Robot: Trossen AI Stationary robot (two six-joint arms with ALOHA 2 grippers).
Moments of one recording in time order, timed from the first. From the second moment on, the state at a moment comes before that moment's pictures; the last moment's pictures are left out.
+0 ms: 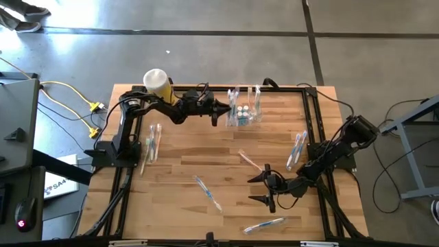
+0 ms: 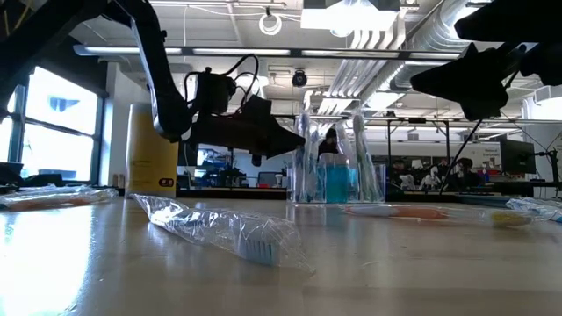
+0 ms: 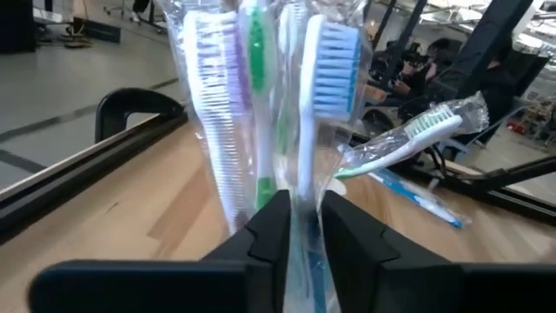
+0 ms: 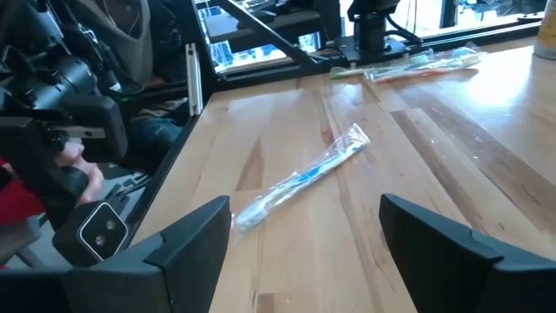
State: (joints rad) left arm 0.52 2.03 0.88 1.15 0.40 -0.28; right arm 0.72 1.60 0.44 0.92 0.63 0.37
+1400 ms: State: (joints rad) left arm 0.42 1.68 0.88 0.75 0.48 -0.06; right arm 0.58 1.60 0.44 0.52 0.72 0.63
